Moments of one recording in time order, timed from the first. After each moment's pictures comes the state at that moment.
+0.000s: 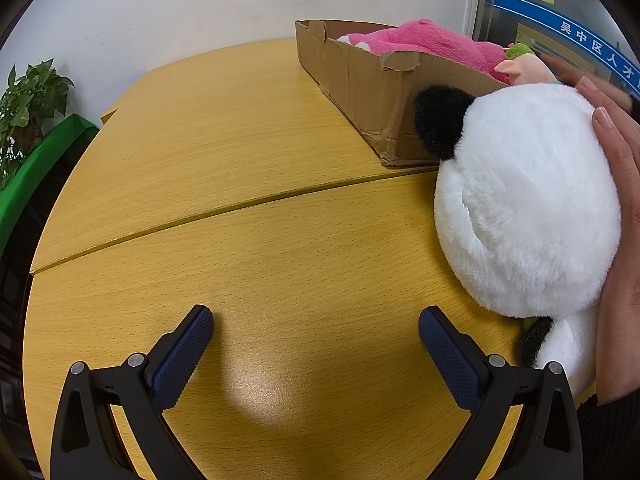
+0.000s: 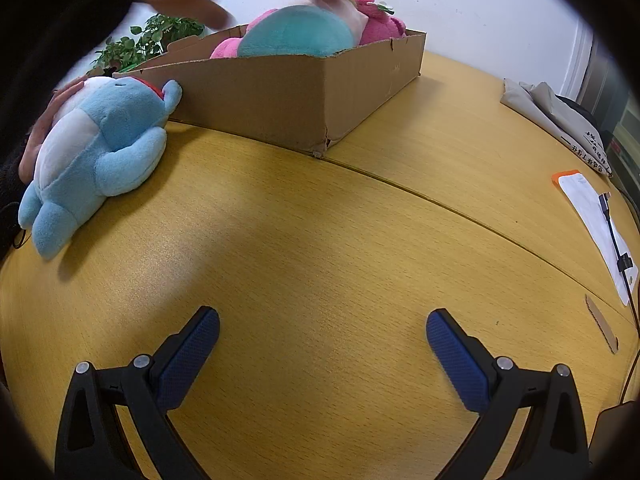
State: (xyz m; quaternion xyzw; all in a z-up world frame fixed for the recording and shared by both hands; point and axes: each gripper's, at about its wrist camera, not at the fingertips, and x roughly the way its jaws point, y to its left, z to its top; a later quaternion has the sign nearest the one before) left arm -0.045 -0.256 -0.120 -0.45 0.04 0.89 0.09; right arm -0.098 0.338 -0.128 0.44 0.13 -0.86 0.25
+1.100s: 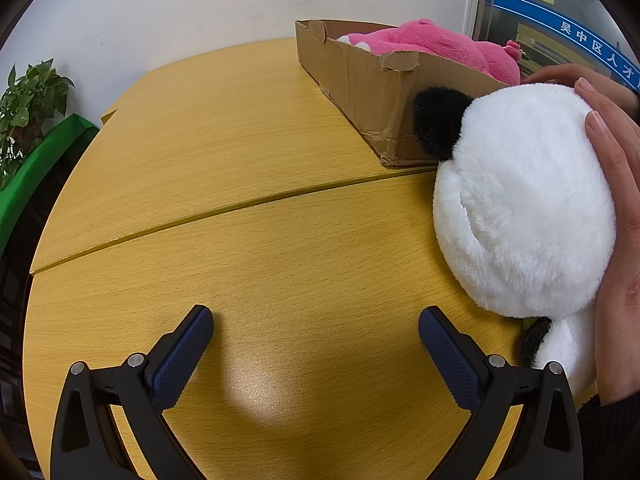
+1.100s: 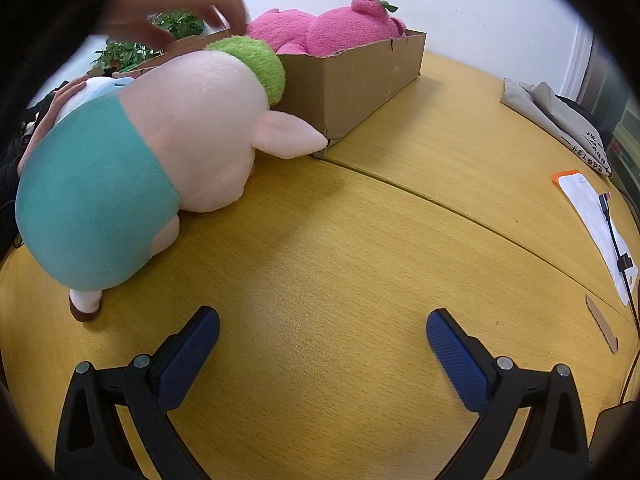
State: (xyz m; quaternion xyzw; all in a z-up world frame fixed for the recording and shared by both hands) left arm -0.045 -0.255 -0.118 -0.45 0.04 0.89 0.09; right arm -0.098 0.339 -0.127 0.44 0.13 -0.86 0.25
